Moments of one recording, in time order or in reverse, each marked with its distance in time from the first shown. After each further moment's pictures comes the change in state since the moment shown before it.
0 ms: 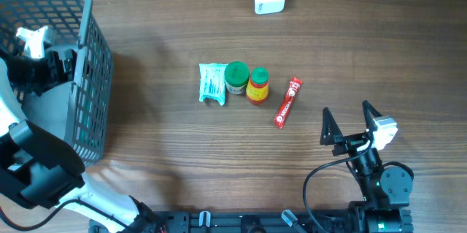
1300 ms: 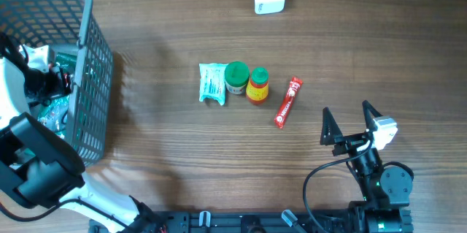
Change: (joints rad) left arm -0.003 0.000 -0.215 0.333 -0.380 -0.095; right arm 0.000 0.000 0.000 0.000 0.000 0.000
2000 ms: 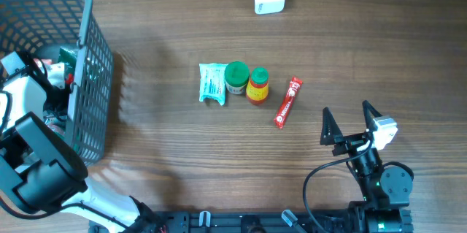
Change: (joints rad) left arm -0.012 -0.039 -0.297 0.303 -0.101 0.030; right arm 0.000 0.000 0.000 0.000 0.000 0.000
